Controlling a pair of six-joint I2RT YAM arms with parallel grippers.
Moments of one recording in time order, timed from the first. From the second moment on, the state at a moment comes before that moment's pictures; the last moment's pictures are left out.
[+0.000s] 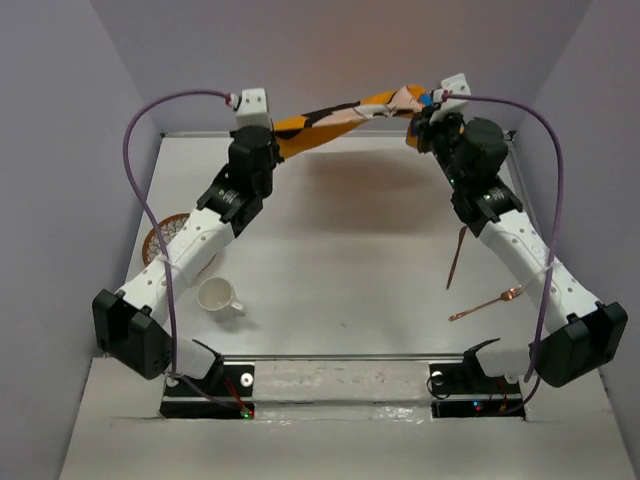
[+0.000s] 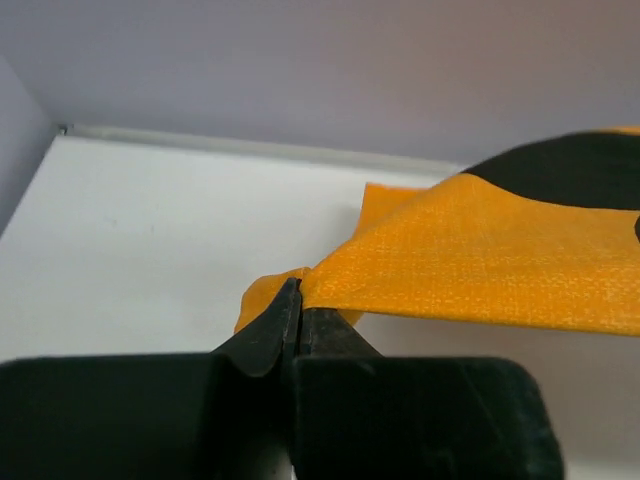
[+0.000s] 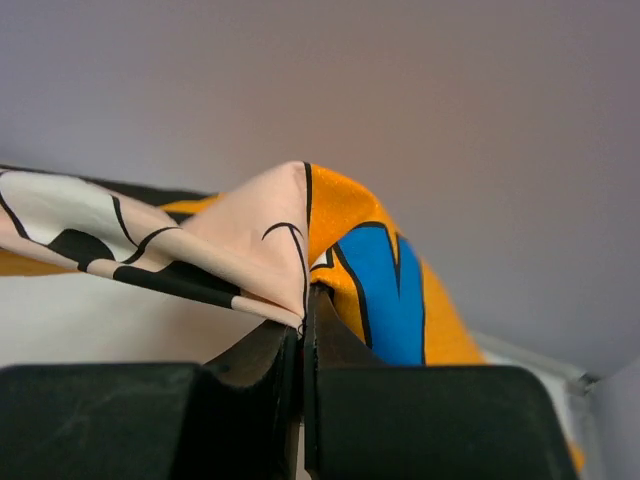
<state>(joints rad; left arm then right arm) -0.53 1.44 1.45 -0.11 -0.58 -0.17 0.37 1.36 1.42 0.12 0.11 -0.21</state>
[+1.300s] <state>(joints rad) -0.72 1.06 0.64 -0.12 -0.52 -0.56 0.38 1.18 0.68 -0.24 0.12 0.44</state>
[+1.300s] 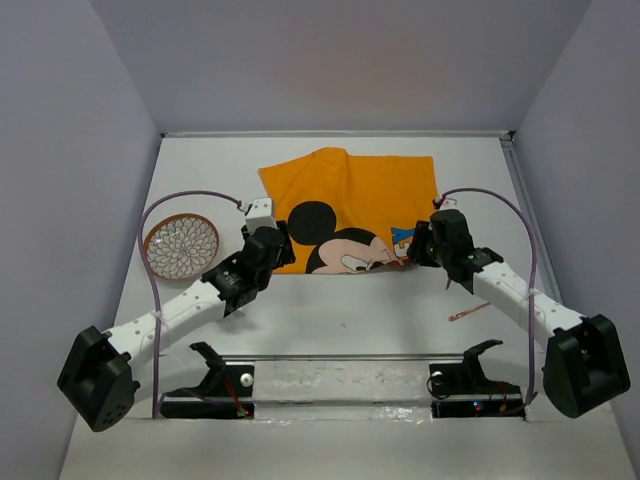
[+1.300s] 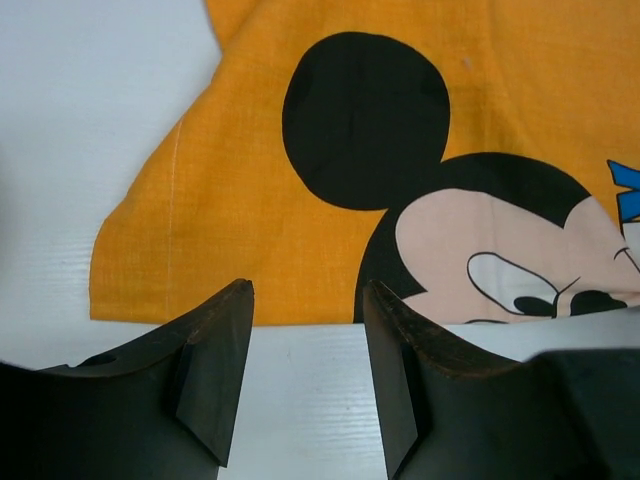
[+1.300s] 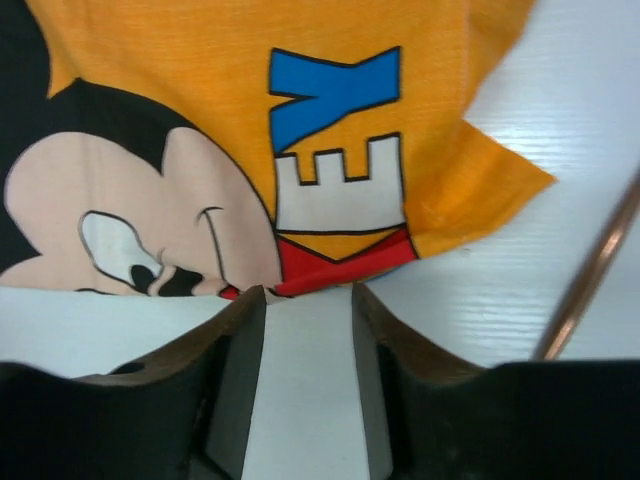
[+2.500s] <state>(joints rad) -0.76 1.13 0.56 -0.08 -0.54 -0.61 0.16 1.05 0.55 -0.14 0.25 0.75</state>
